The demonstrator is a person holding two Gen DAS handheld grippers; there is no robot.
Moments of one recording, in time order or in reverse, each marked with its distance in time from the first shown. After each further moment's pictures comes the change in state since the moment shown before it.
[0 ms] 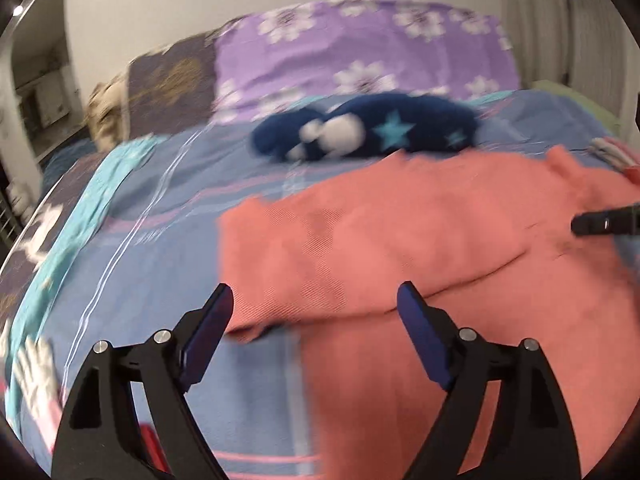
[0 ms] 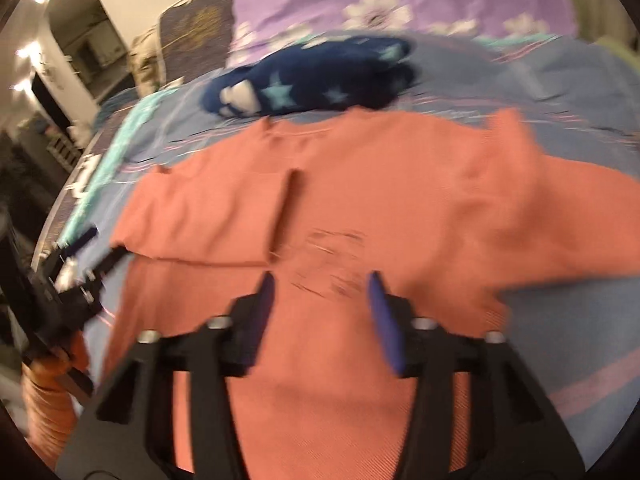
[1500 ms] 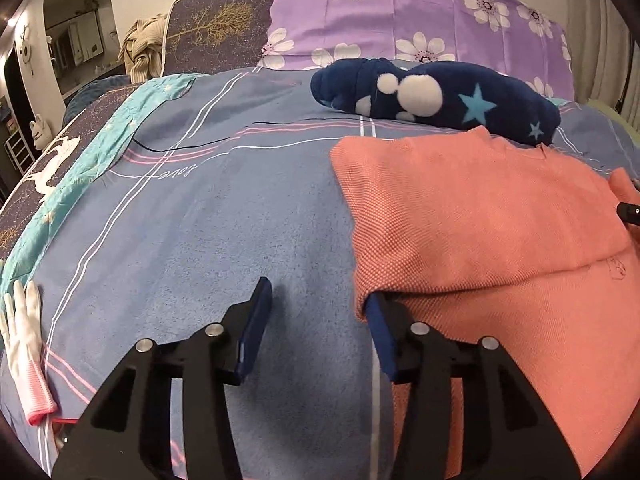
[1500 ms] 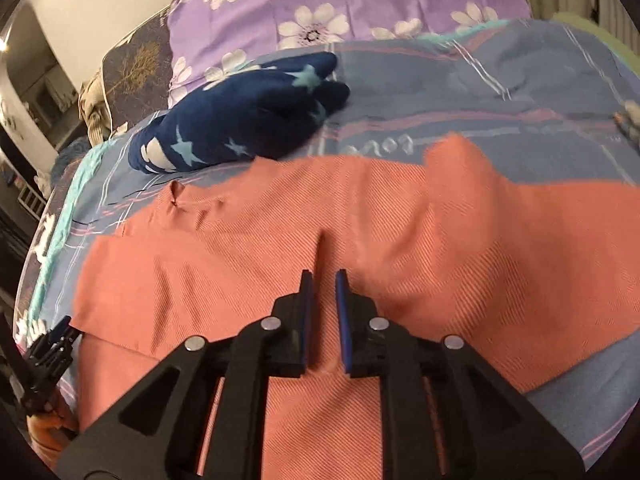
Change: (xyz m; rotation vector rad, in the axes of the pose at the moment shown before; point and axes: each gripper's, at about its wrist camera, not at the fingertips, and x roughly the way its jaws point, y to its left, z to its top) left arm 0.044 0.031 -0.007 -0.128 0.100 0.054; right arm 0.001 -0.078 0.026 0.162 -0.132 -0.145
